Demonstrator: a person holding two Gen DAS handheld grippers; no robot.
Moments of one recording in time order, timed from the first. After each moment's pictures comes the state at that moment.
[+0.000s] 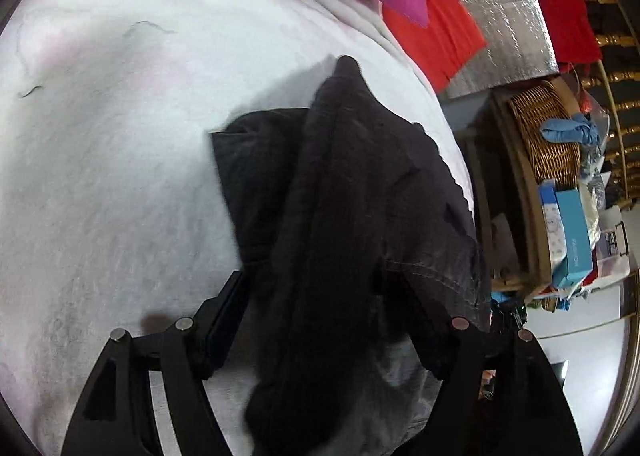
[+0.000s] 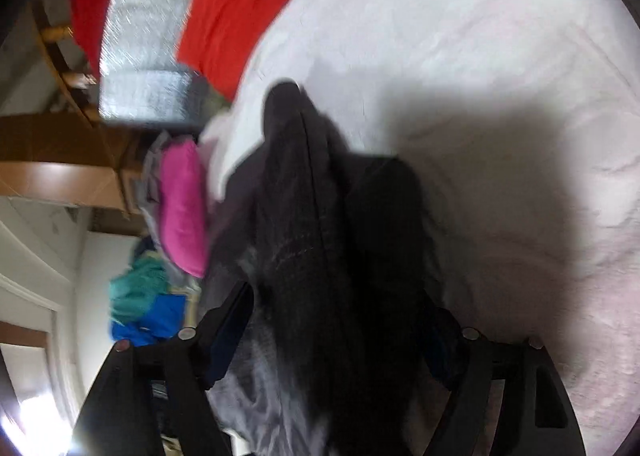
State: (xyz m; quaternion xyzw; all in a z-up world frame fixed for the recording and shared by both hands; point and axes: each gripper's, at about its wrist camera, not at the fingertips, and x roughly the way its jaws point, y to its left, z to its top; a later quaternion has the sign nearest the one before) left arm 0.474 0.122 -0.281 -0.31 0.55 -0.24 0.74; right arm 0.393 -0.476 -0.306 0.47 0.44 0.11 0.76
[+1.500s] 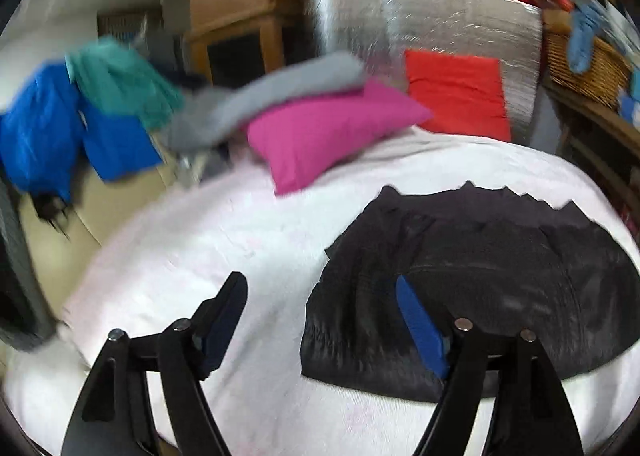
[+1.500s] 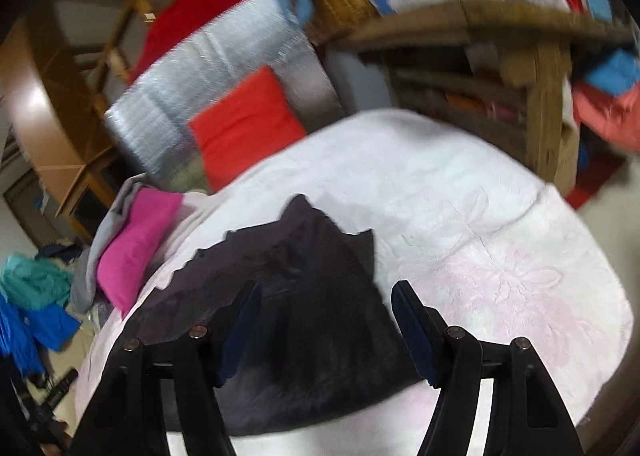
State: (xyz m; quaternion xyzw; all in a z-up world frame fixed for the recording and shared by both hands) left arm 0.284 0.069 -0.144 0.04 0.31 0.05 0.95; right arm 0.214 -0.369 -0.163 0.24 0.24 -0.11 0.93
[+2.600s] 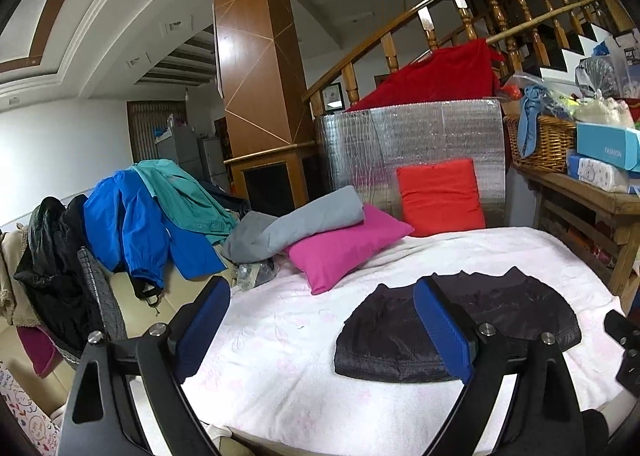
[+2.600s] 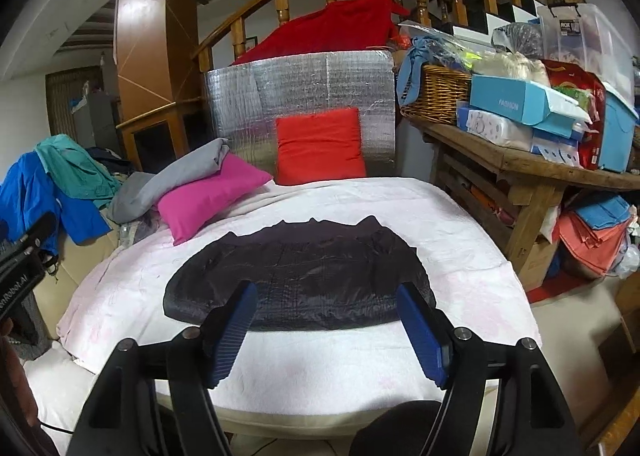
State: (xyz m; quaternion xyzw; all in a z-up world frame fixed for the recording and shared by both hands) left arm 0.065 0.044 0.011 0.07 0.13 0.07 0.99; right arm 0.044 -0.163 -0.042 0.05 0.23 -0.10 0.97
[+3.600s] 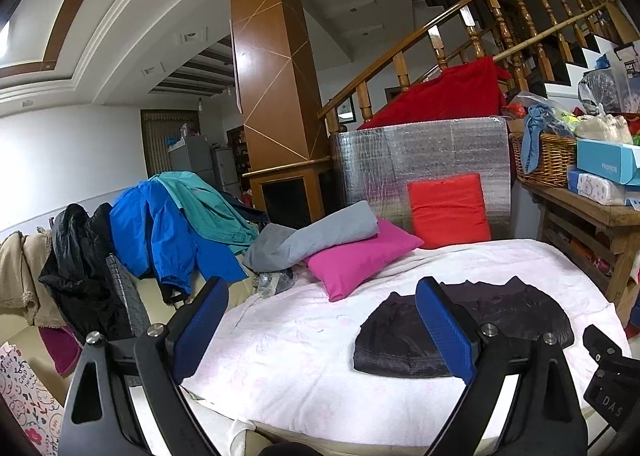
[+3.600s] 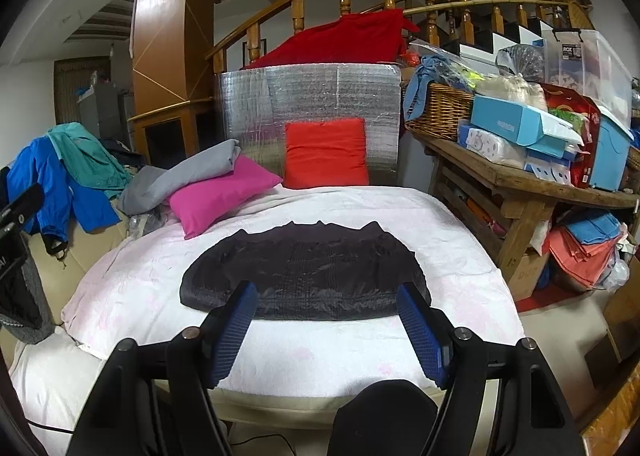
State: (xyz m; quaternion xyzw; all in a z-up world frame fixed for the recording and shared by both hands) left arm 0.001 0.059 0.040 0.07 0.10 0.09 0.99; right arm 0.002 -0.127 -0.024 0.02 0.22 -0.10 0.97
